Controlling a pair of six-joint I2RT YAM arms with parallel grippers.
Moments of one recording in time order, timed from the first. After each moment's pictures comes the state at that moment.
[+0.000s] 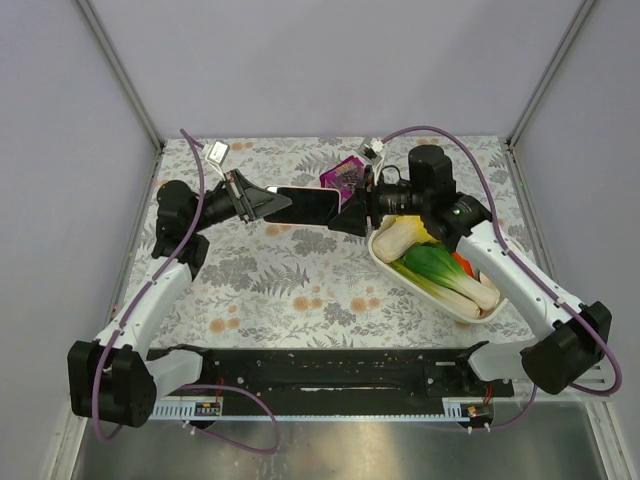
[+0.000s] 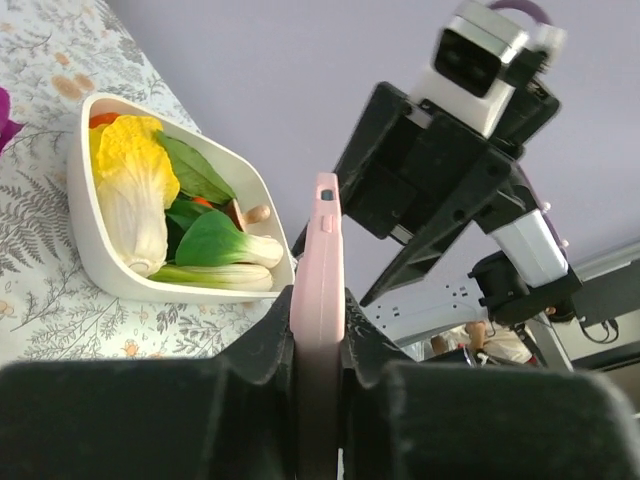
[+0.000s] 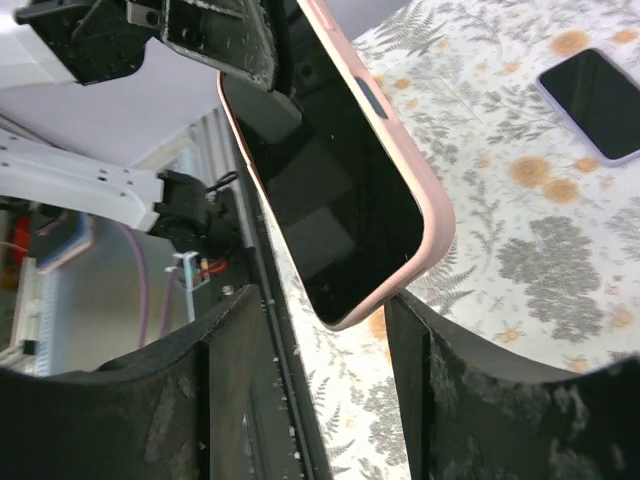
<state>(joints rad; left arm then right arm) -0.17 1.12 0.83 0.44 0.95 -1.09 0.56 1.33 1.31 -0.30 -0.79 0.19</state>
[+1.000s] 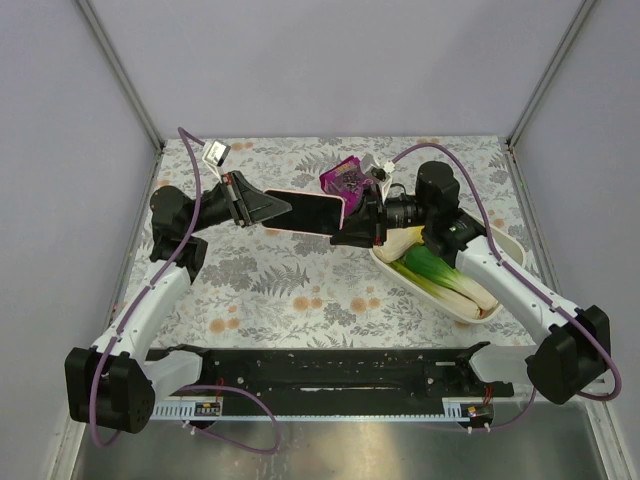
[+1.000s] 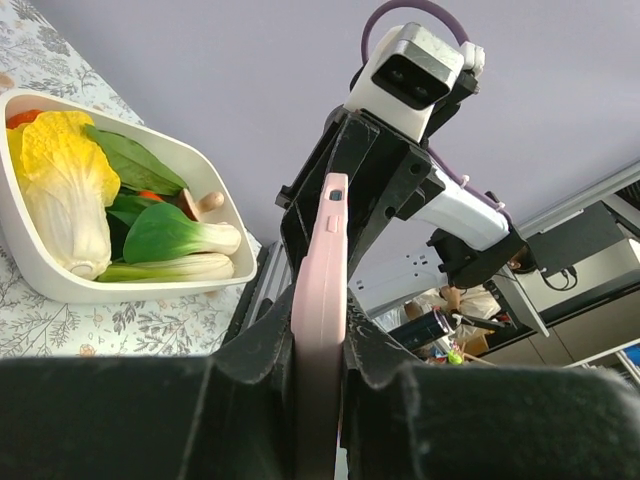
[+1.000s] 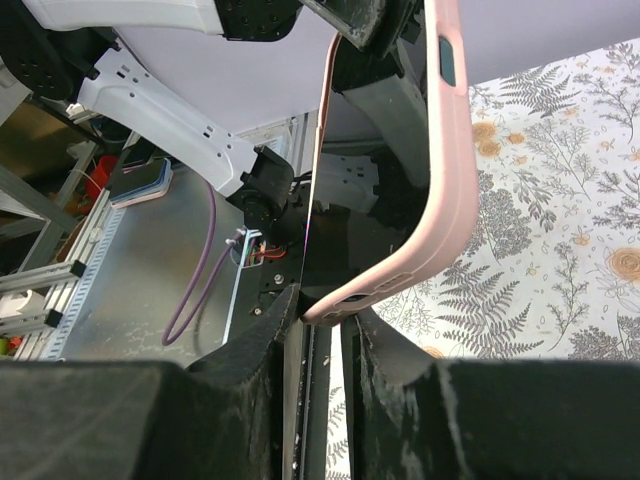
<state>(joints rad) -0.17 1.09 0.82 0.59 1.06 -1.19 0.54 1.28 1.08 0.13 -1.12 0.27</state>
